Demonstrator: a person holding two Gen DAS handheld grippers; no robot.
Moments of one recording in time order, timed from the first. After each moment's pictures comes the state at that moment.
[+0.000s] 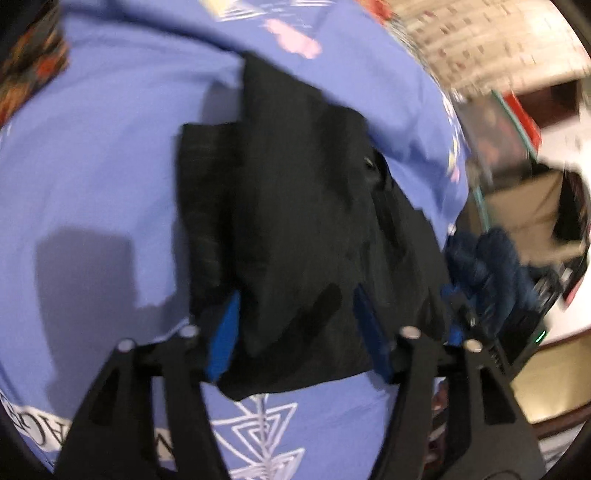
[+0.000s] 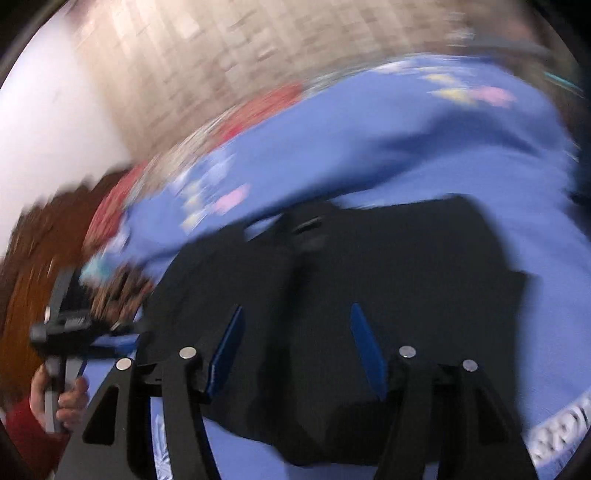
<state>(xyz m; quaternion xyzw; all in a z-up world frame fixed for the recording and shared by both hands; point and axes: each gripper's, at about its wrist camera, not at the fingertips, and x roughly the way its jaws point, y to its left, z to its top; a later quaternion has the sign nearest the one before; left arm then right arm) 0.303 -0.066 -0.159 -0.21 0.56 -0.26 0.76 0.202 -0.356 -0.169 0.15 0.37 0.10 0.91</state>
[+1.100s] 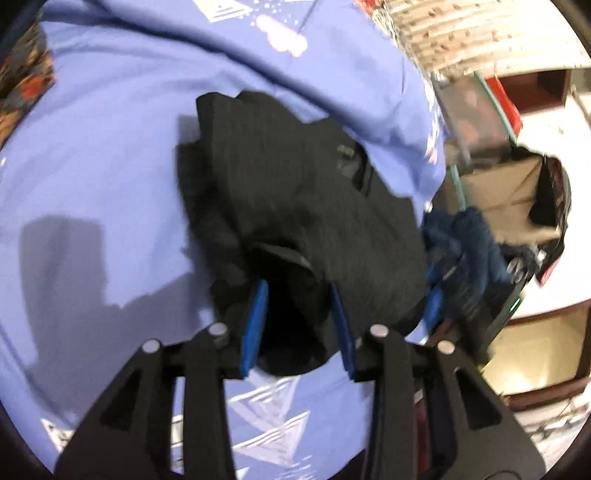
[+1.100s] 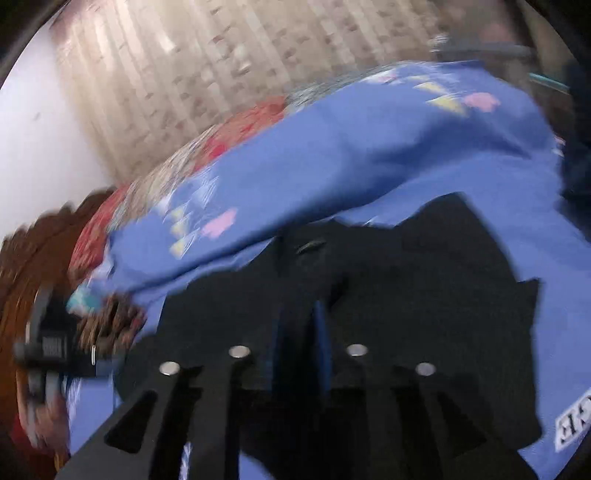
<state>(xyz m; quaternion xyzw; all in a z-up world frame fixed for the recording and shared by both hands) 0.329 -0.048 -0.150 -0.22 0.60 -0.32 0.70 0.185 -0.373 -0.147 0.23 0.28 -0.01 0.93</state>
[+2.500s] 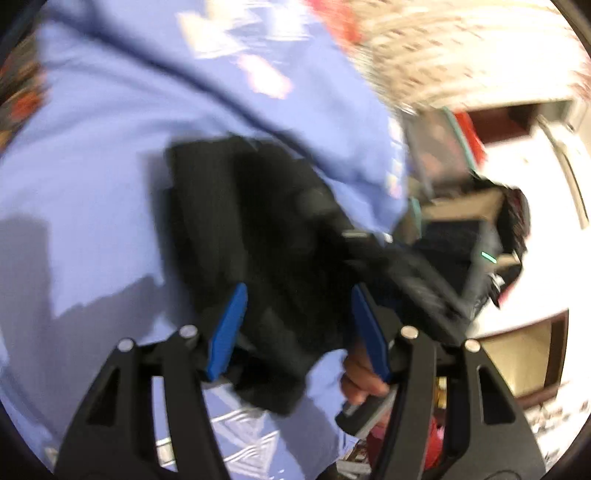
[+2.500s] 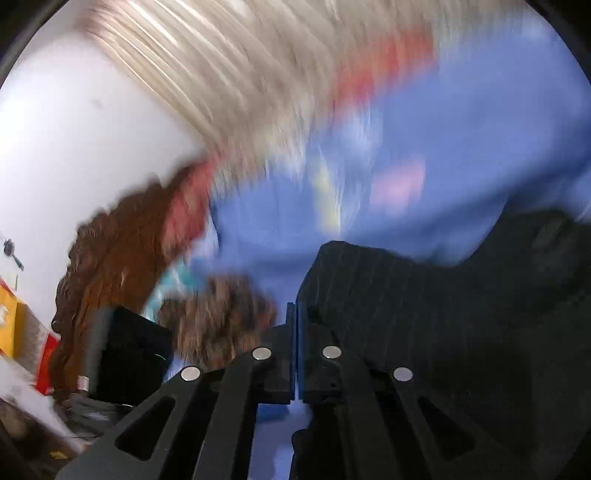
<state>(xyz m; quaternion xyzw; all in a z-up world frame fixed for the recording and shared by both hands) 0.357 0.004 -0.153 -0.32 0.55 -0.34 0.69 0.337 -0.190 -0.192 0.30 0.44 0.24 0.81</state>
